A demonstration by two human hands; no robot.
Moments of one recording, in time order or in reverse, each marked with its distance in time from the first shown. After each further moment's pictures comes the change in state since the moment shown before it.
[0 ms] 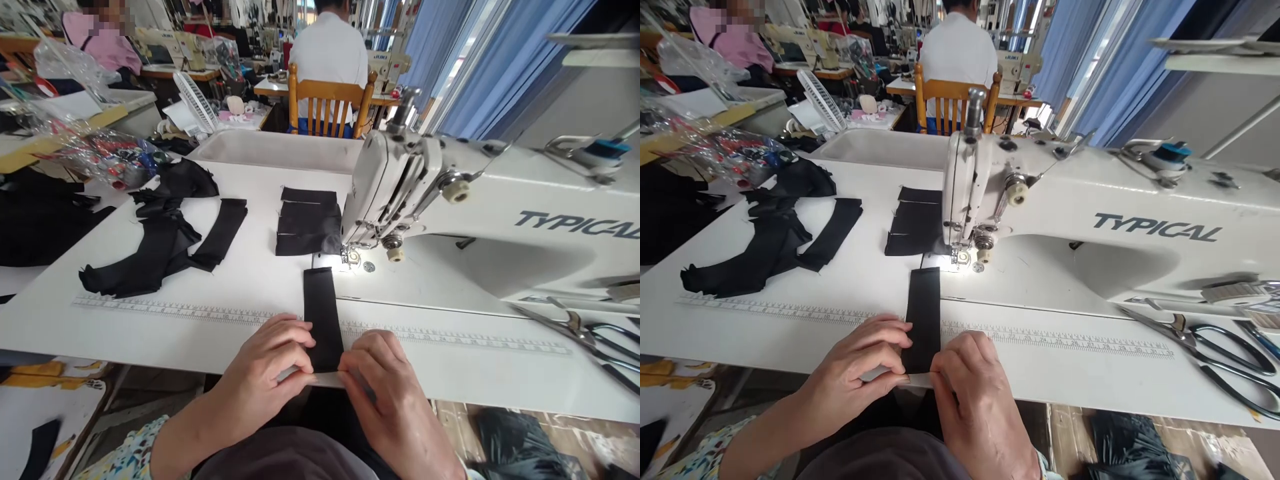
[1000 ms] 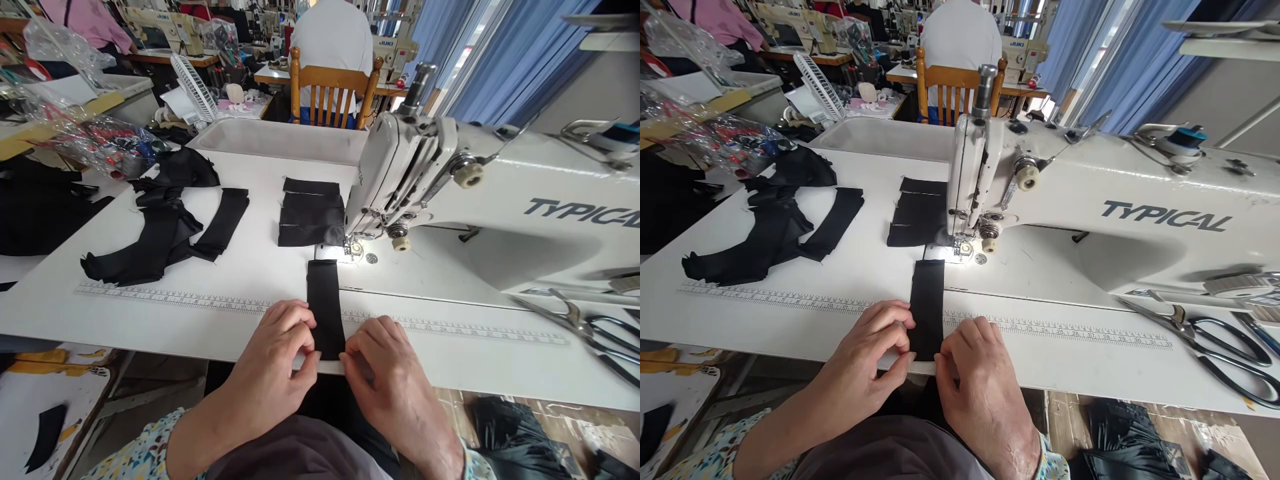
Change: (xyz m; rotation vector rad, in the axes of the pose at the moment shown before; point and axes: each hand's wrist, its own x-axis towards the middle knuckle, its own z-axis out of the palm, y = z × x) left_hand 0.003 0.017 0.013 0.099 -0.048 -0.208; right_hand 0.005 0.000 0.003 -0.177 -0.009 0.066
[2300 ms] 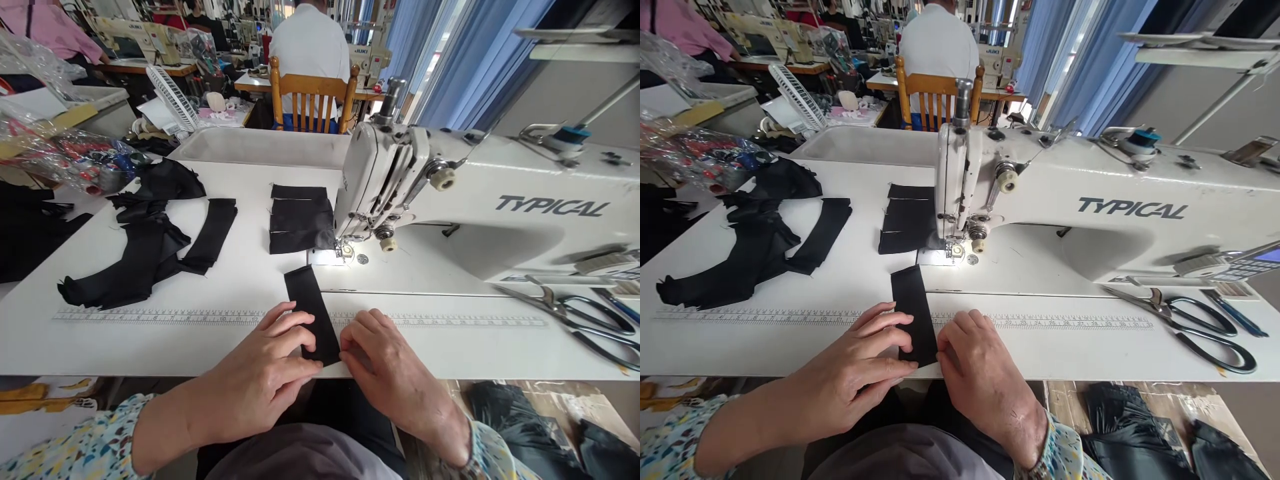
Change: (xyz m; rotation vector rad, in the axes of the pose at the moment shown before) left_hand 0.008 -0.017 -0.036 0.109 -0.257 0.405; right_hand 0.012 0.005 -0.007 0.047 -0.130 0.051
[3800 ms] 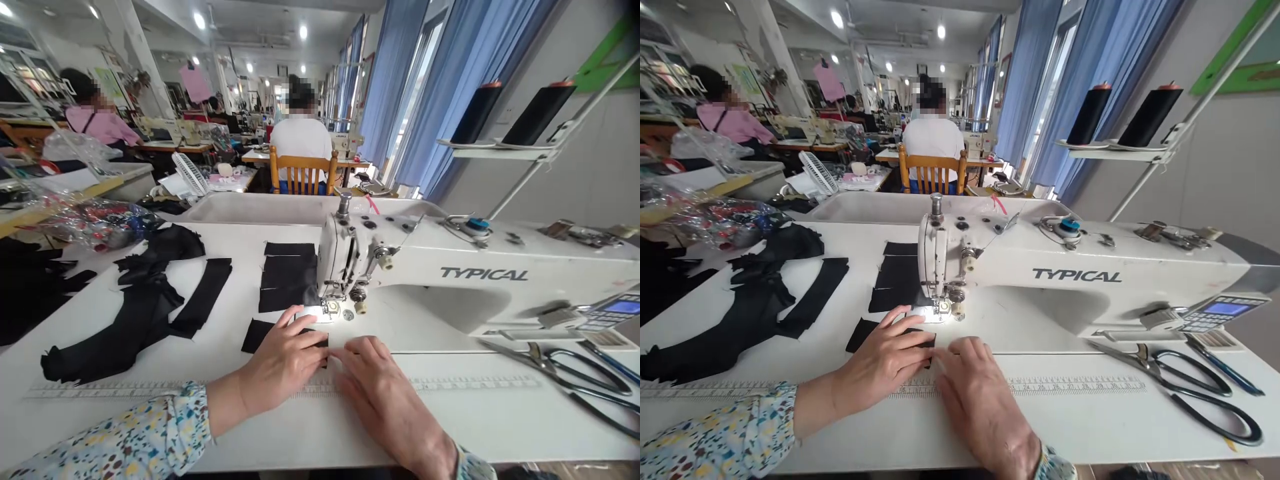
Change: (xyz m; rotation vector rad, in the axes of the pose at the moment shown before) left_hand 0.088 -0.048 0.011 0.344 0.239 0.148; right_hand 0.027 0.027 -0.027 -0.100 0.102 -0.105
